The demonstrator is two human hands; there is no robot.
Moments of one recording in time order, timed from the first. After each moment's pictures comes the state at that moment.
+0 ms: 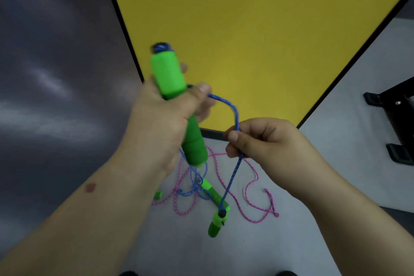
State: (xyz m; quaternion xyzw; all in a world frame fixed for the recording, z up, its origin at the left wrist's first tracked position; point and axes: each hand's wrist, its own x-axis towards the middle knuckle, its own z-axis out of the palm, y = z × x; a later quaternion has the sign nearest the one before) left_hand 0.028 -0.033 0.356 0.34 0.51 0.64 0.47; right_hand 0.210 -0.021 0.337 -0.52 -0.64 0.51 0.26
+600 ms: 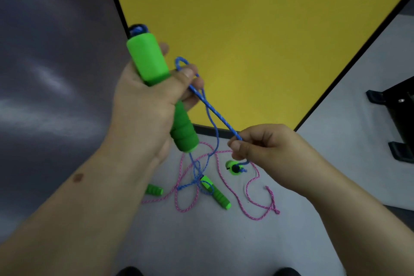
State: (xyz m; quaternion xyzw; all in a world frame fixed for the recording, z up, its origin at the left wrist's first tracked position) left_hand 0.019 -0.029 0.365 0.31 0.49 0.69 0.43; right_hand 0.219 -0.018 0.327 -0.54 -0.66 0.49 0.19
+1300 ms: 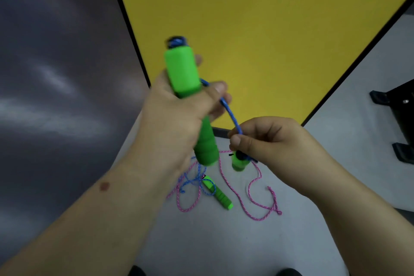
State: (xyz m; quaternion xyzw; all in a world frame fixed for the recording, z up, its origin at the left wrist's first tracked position) left_hand 0.039 -0.037 0.358 0.36 0.50 0.64 0.46; right_hand 0.214 -0.021 0.337 -0.49 -0.65 0.52 0.26
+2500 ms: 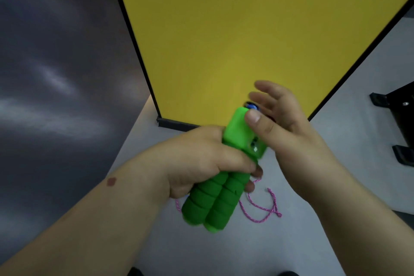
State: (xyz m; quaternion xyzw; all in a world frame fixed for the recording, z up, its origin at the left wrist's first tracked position) left_hand 0.038 -0.046 0.345 0.43 0.47 0.25 0.73; right_hand 0.214 -0.020 0.335 -0.45 -0.57 0.55 0.40
